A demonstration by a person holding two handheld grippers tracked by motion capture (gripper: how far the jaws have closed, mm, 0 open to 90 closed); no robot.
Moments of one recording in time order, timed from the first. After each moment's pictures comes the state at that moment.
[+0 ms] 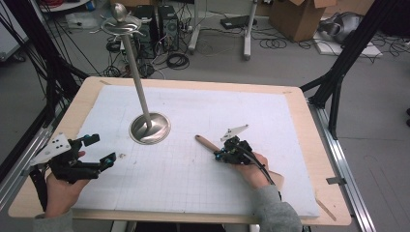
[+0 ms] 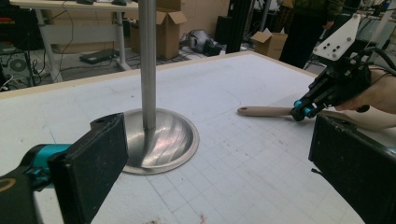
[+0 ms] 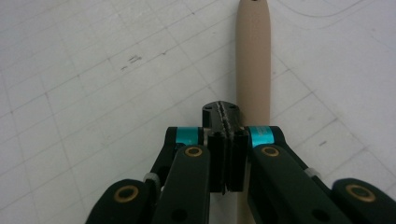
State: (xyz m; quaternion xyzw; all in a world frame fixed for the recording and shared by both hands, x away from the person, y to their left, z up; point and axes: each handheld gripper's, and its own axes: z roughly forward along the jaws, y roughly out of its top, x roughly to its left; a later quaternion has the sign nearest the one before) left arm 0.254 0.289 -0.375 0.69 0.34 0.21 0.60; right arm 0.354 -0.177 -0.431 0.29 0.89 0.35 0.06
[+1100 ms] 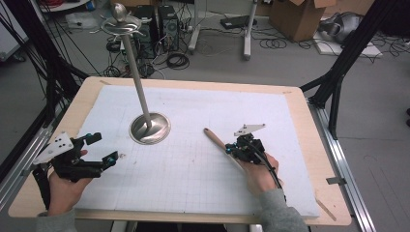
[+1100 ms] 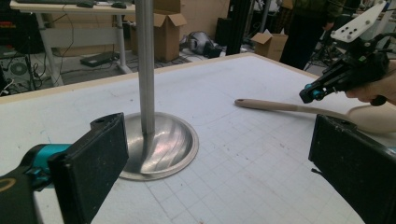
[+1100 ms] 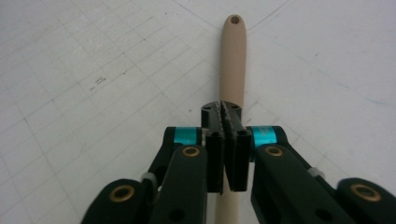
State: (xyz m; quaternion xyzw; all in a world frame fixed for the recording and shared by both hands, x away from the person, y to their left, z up) left arm 0.257 0.285 -0.375 0.69 0.34 0.22 0.60; right arm 0.340 -0.204 -0.408 0.36 0.85 0.36 0.13
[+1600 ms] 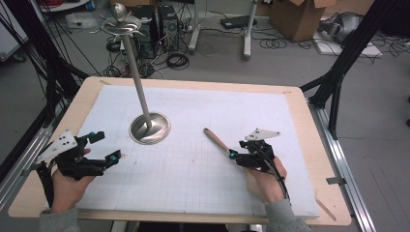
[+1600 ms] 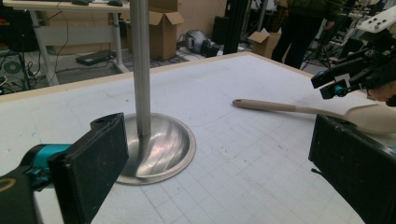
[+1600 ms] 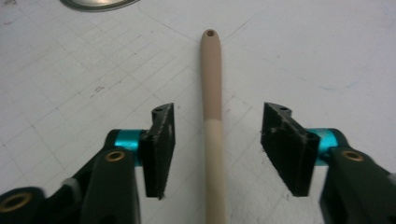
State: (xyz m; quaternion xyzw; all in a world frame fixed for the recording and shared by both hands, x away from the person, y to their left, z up) left arm 0.264 0.279 -0.375 0.70 0.34 0.21 0.60; right arm 0.313 -0.224 -0.398 0.39 0.81 0.39 0.17
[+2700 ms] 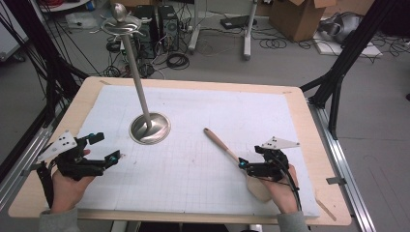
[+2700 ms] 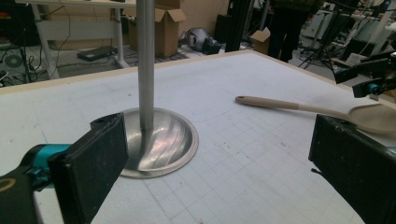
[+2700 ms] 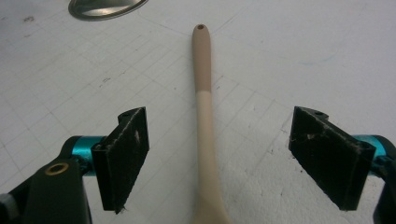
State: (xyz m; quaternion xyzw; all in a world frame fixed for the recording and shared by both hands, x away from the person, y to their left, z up) left arm 0.264 0.282 -0.380 0.69 0.34 0.21 0.60; right arm 0.288 -0.258 -0.402 0.41 0.79 0.43 0.16
